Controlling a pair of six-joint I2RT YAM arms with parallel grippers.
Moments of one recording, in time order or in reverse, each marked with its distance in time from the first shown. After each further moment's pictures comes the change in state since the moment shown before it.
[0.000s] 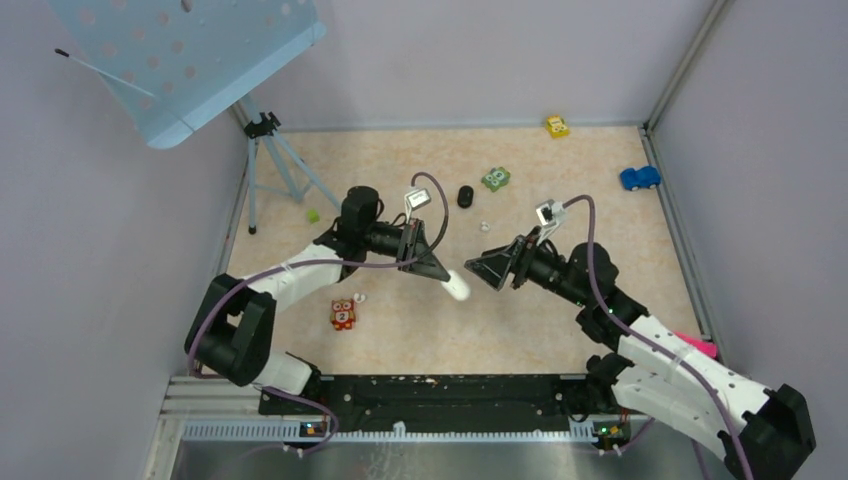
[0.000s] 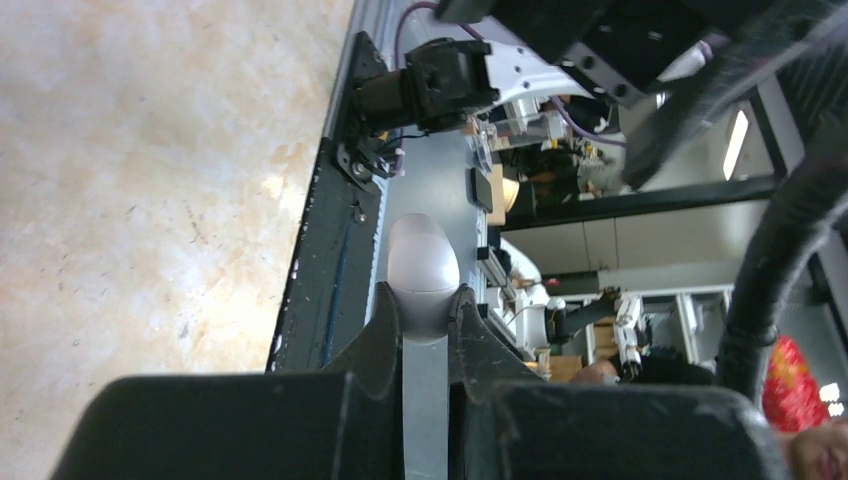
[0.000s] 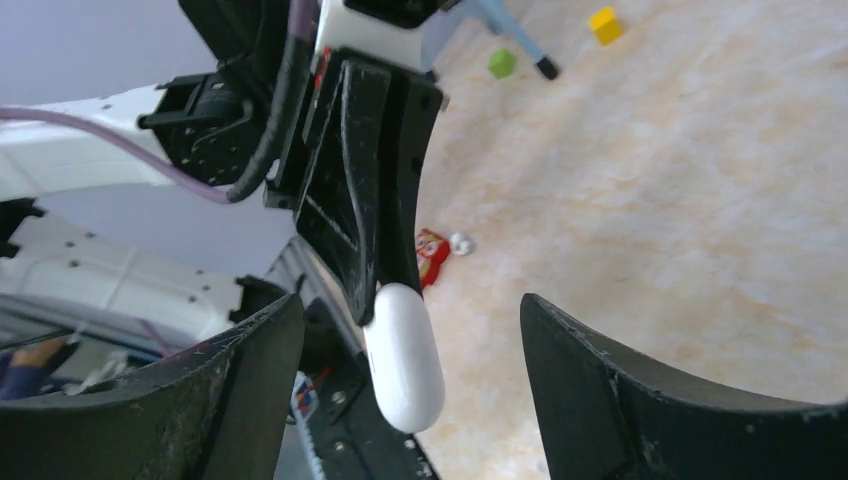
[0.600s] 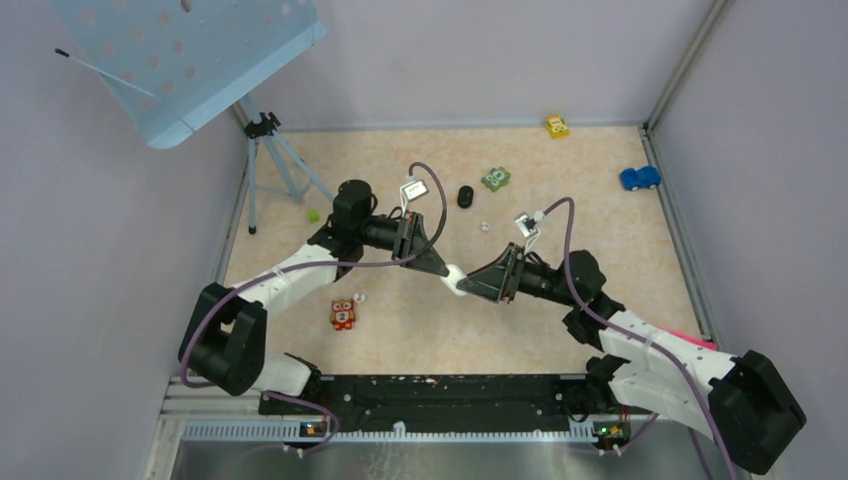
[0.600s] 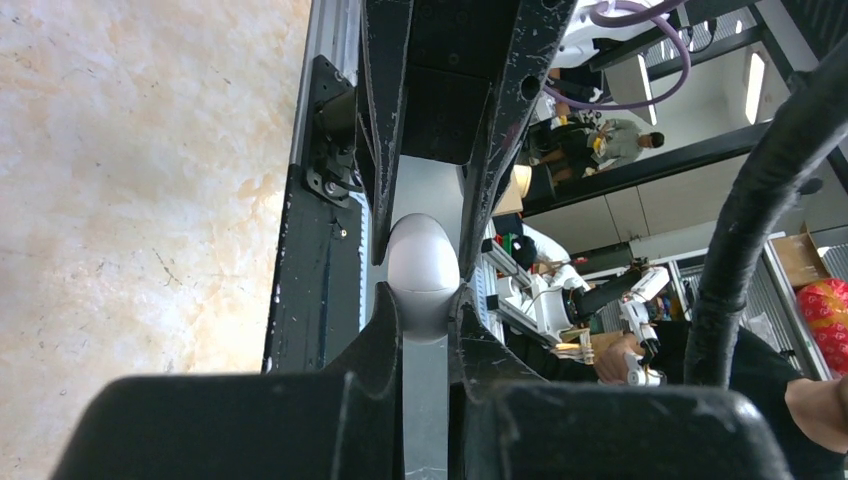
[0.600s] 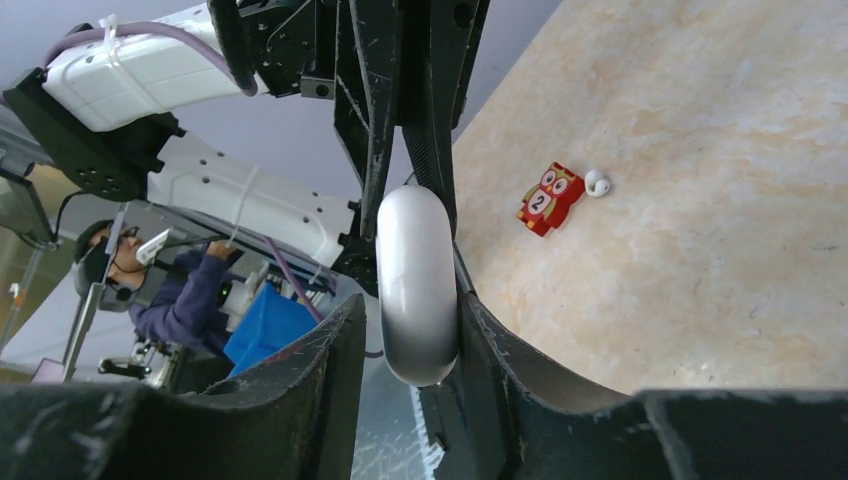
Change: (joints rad) left arm 0.000 -0.064 0.036 0.074 0.055 -0.027; right arm -0.007 0.149 -0.158 0.424 -0.328 0.247
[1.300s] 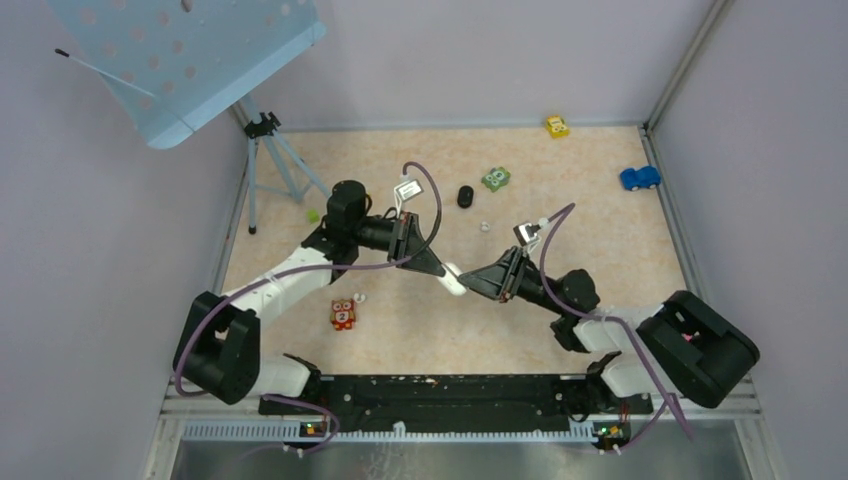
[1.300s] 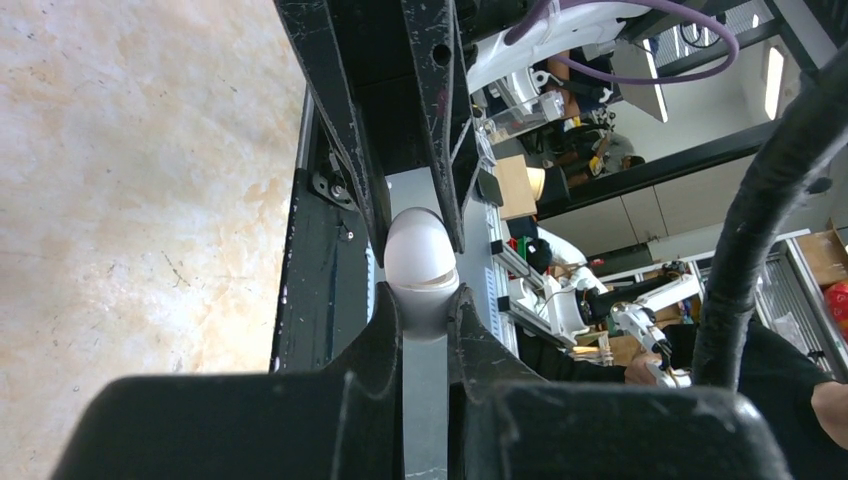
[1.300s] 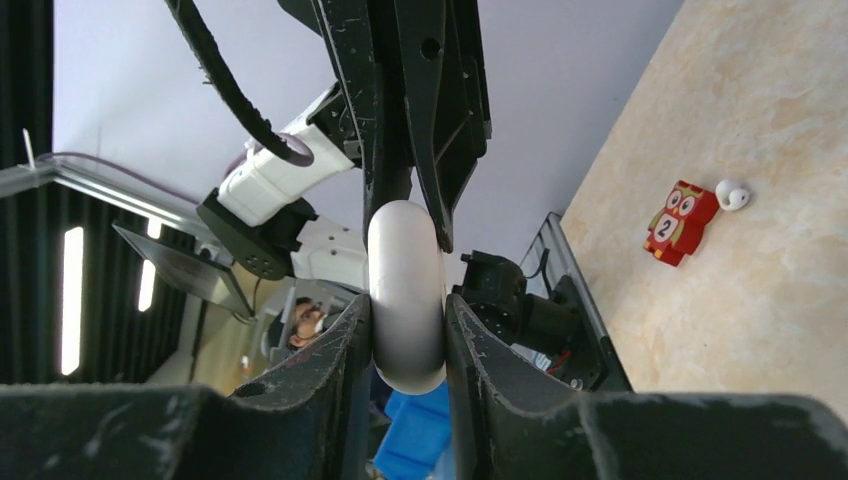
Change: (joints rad) left arm 0.007 -0.044 -0.007 -0.026 -0.003 0.034; right arm 0.000 0.356 -0.164 0.776 0.062 0.471
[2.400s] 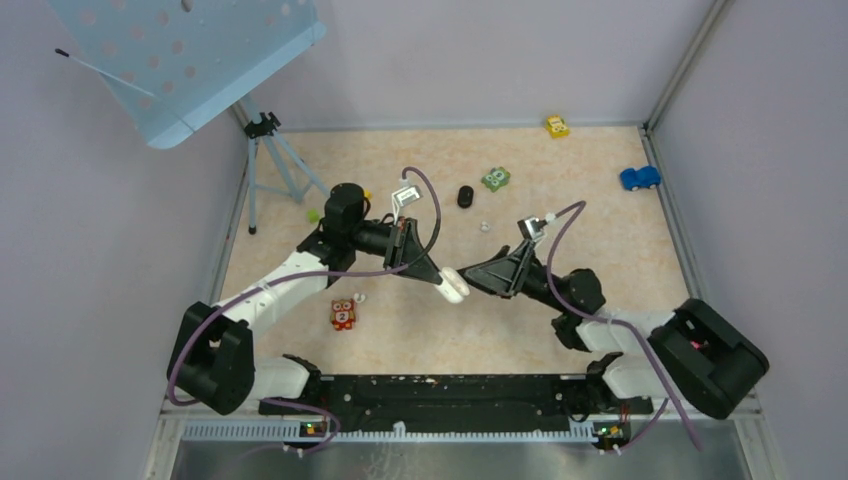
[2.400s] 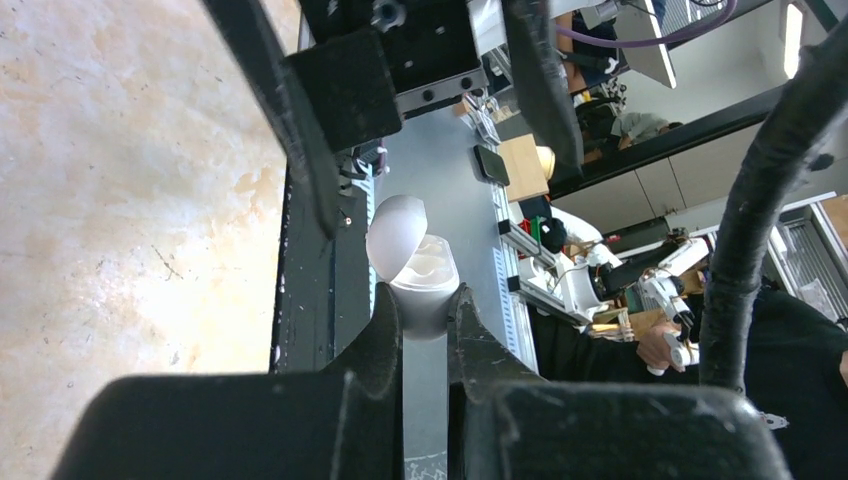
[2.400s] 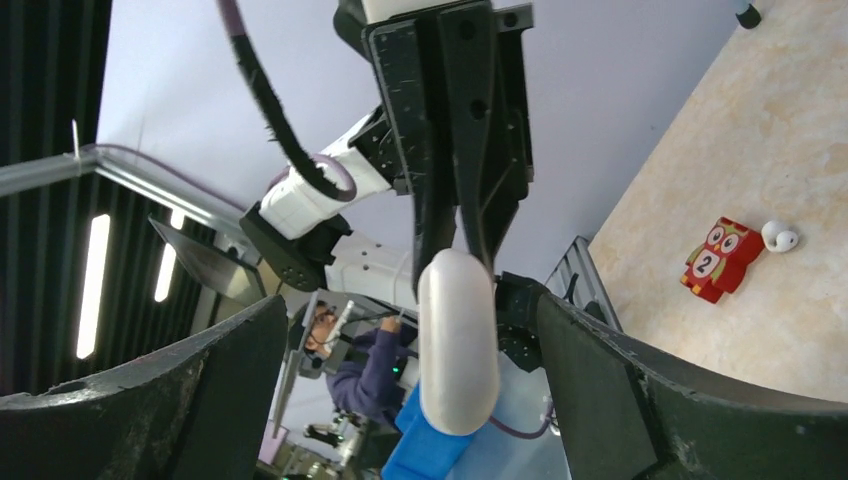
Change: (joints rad) left arm -0.002 -0.058 -0.015 -0.066 0.029 0.088; right arm 0.001 0.019 0.023 0.082 0.013 0.058
